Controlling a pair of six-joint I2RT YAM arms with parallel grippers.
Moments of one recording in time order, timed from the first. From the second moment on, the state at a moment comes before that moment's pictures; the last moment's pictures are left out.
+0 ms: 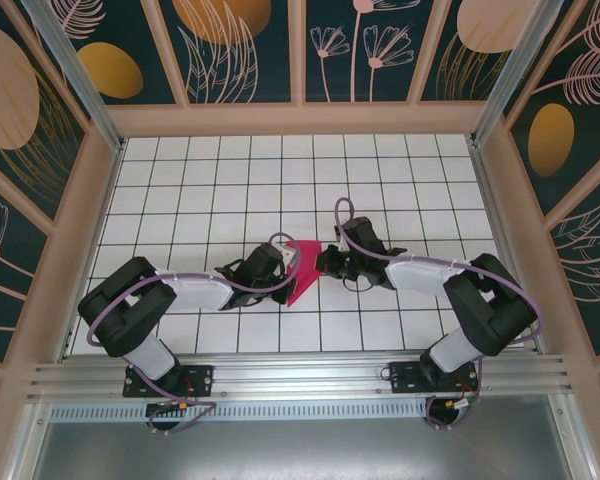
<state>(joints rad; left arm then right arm) -0.82 1.62 0.62 0.14 0.12 -0.41 0.66 1.53 0.64 0.08 -0.36 0.87</state>
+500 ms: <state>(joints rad) -0.82 1.62 0.62 0.13 0.12 -0.41 0.79 1.55 0.51 0.35 -0.32 1.05</state>
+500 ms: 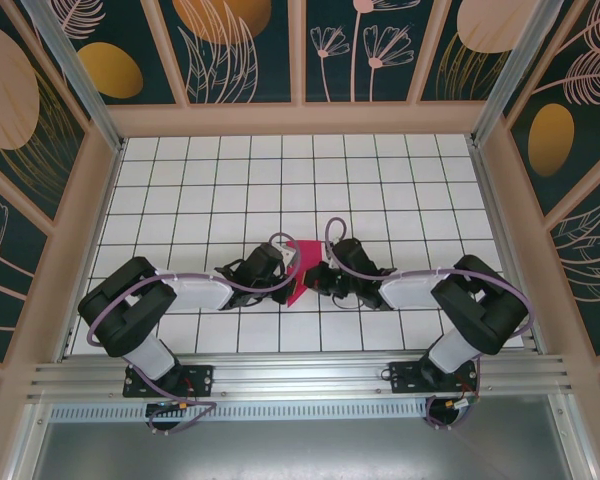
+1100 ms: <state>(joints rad) -0.82 1.63 0.62 0.14 0.13 -0.41 0.79 1.53 0.47 0.38 -0.28 1.11</state>
